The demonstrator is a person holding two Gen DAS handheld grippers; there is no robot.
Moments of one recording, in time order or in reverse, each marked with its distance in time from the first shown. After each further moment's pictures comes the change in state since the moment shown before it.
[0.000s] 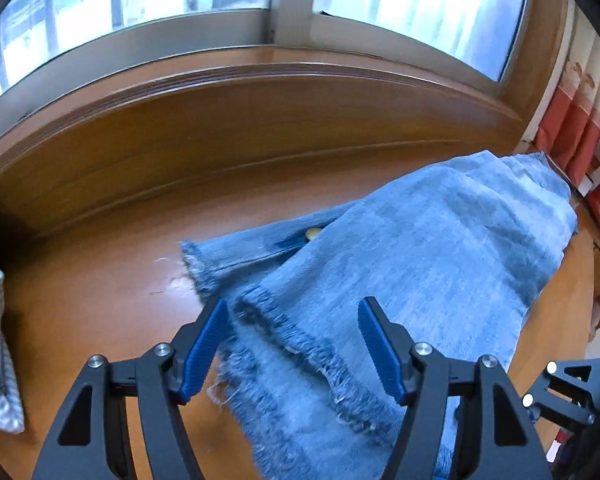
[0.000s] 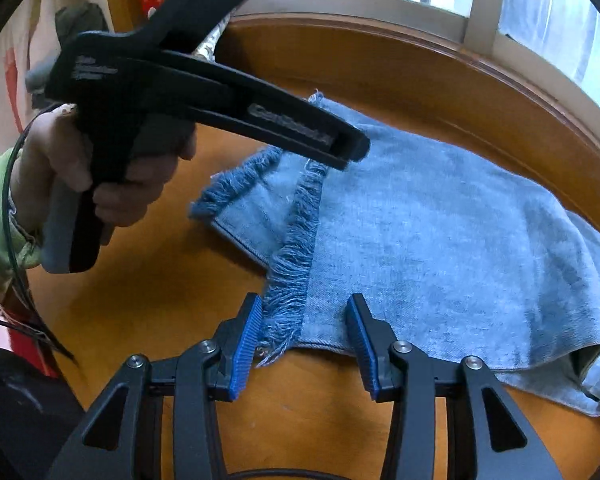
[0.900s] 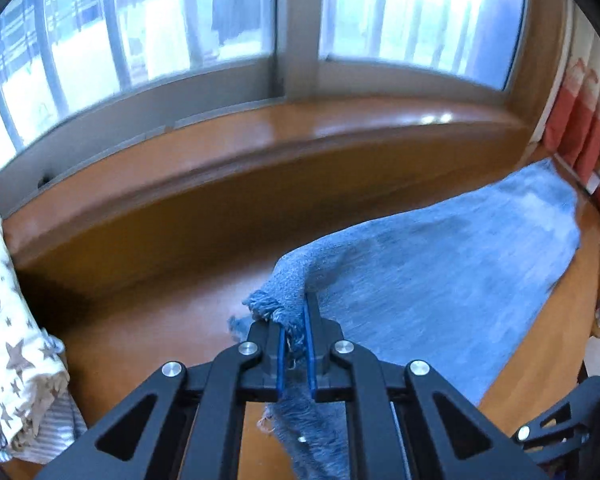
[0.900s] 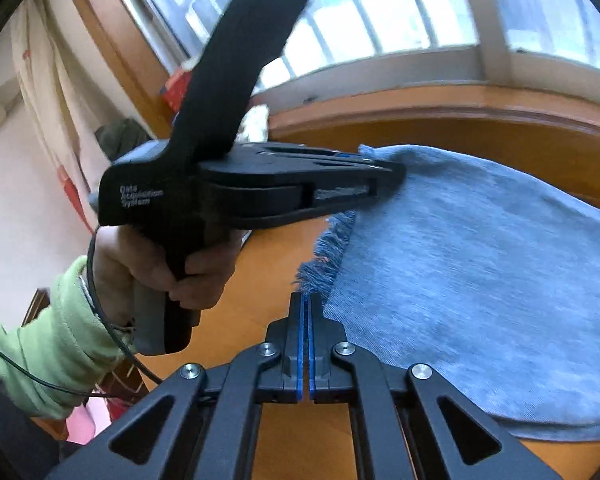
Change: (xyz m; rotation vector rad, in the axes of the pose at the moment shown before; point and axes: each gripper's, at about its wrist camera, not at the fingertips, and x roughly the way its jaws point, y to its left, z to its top) left arm -0.028 0.001 0.050 0.048 0.016 0.091; right arm -0.034 -0.016 0.049 0.203 -0.176 0.404
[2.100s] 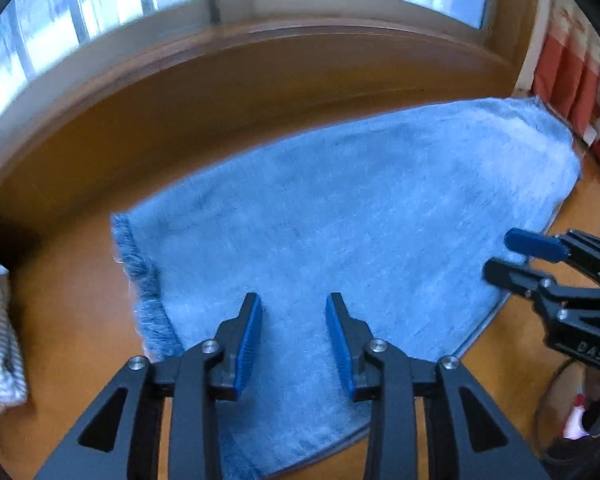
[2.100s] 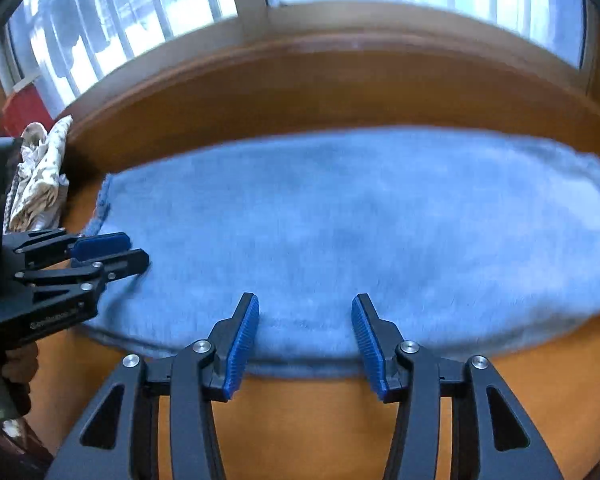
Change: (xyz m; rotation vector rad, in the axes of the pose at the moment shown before) left arm 0.044 -0.065 -0.071 0.111 0.049 0.032; right arm -0.048 -0.107 -0.064 0.235 -0.016 -0.549
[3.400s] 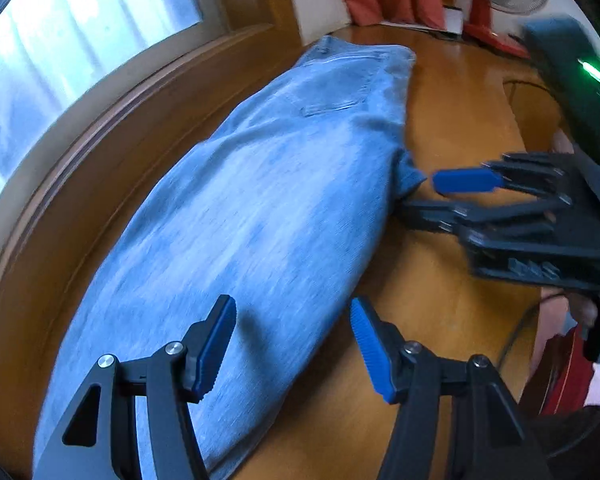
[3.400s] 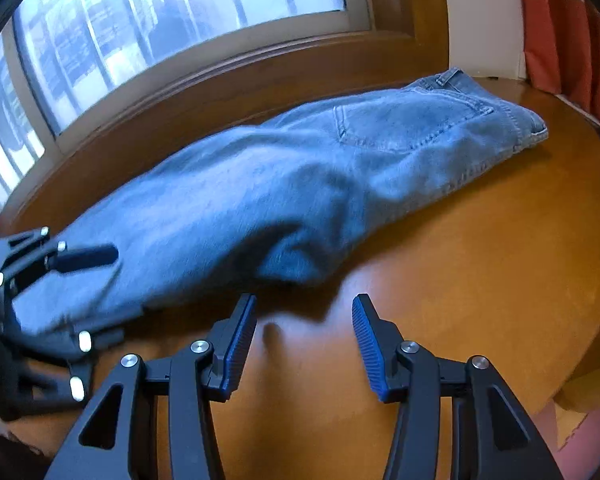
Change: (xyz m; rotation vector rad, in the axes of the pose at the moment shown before) left arm 0.003 -0.360 0.114 0.566 -0.085 -0.181; right arm -0.074 -0.346 -0.041 0.294 -0.124 -0.152
